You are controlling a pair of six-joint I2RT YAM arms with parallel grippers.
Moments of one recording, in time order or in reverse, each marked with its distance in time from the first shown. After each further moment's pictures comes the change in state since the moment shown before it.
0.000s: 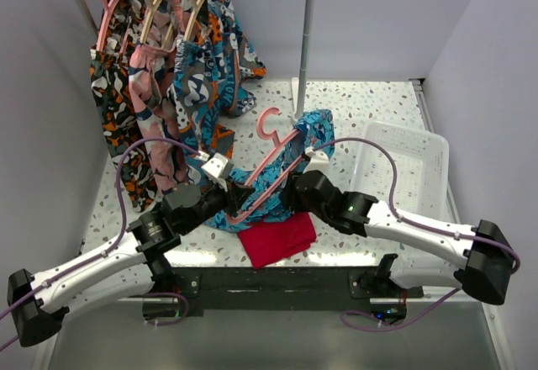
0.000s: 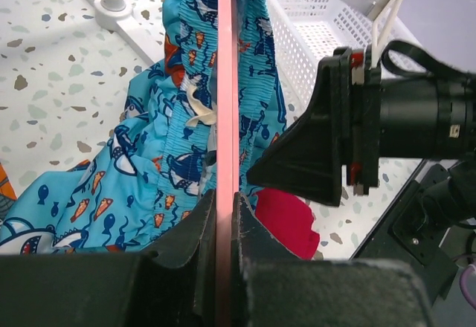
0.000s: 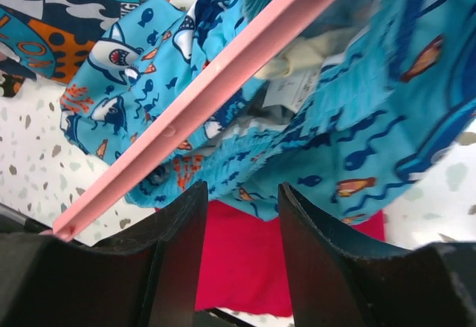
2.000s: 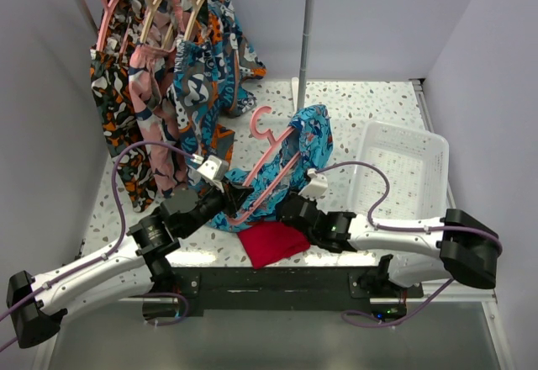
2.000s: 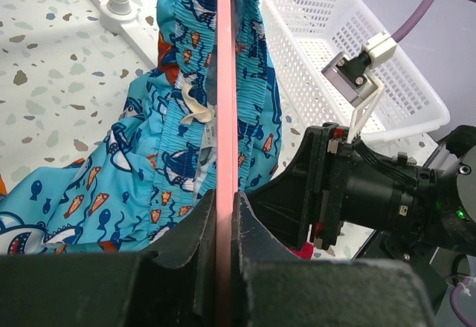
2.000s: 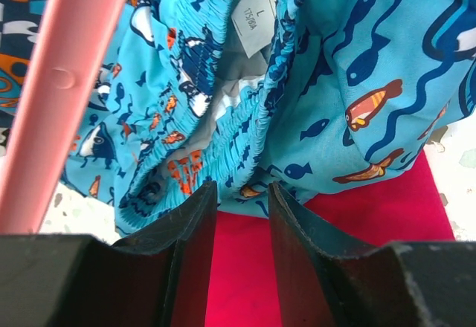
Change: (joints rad) left arm -0.011 -0.035 -0.060 0.073 -0.047 -0.051; right arm 0.174 0.127 -0.156 0.226 0.277 0.327
